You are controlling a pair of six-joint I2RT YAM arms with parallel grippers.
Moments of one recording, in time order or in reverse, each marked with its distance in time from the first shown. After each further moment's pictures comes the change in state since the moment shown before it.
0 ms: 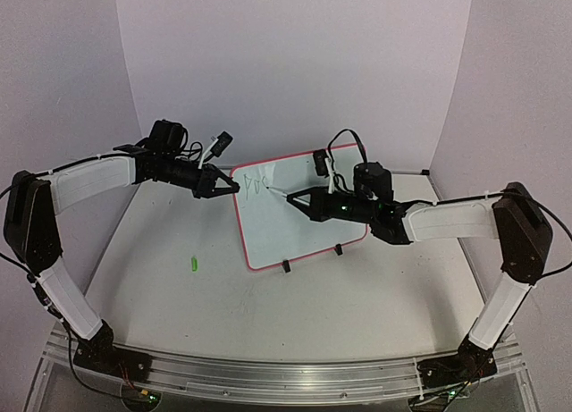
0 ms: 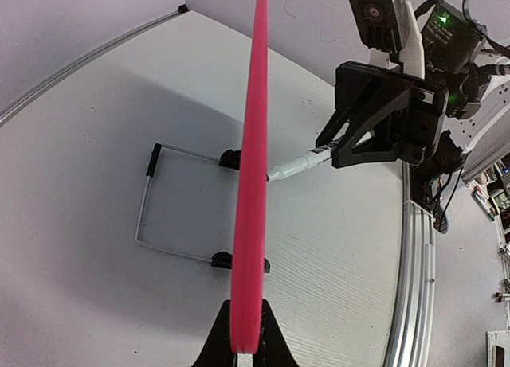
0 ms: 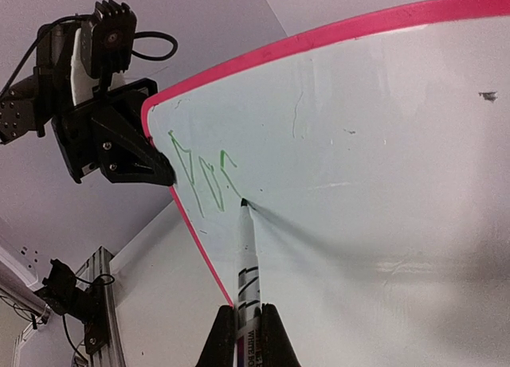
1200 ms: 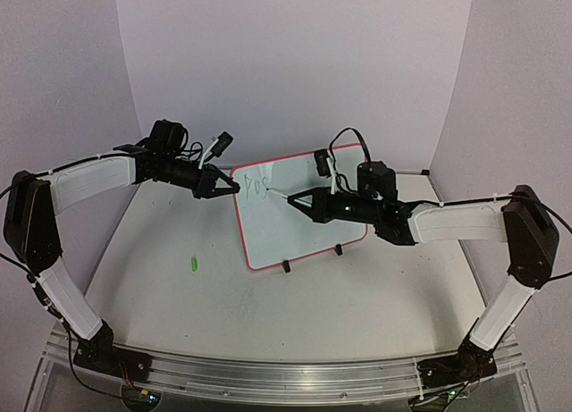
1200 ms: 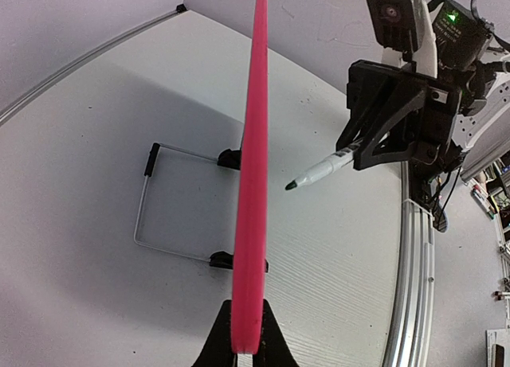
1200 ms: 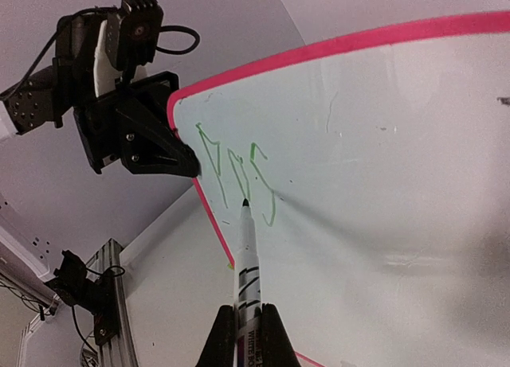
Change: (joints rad) left arm -0.002 0.000 0.001 -0.004 0.002 0.003; right arm 0.013 -0.040 -0.016 -0.032 -0.029 -0.004
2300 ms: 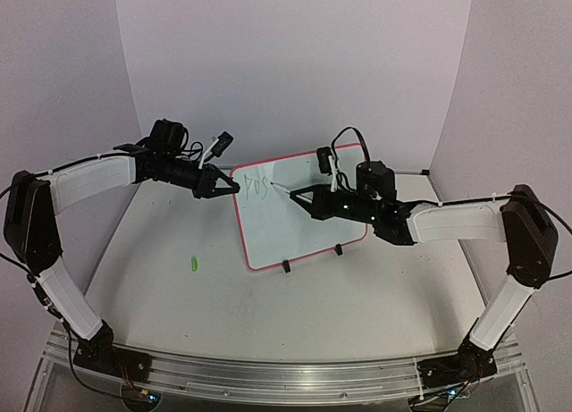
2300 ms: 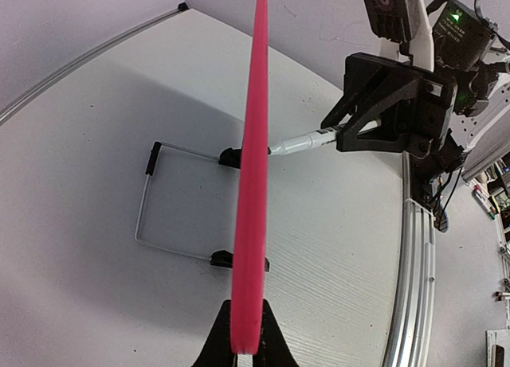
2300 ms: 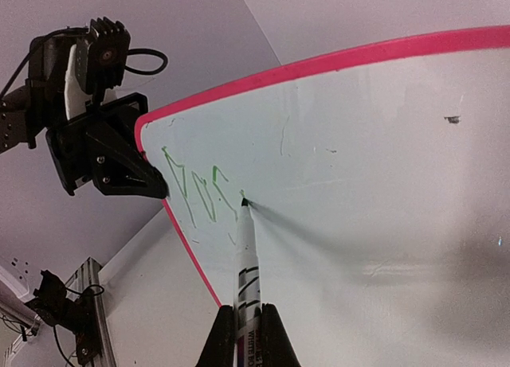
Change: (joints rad) left arm -0.002 0.000 0.005 -0.011 -0.007 0.001; right arm 0.000 -0.001 0.001 0.008 0.109 -0.003
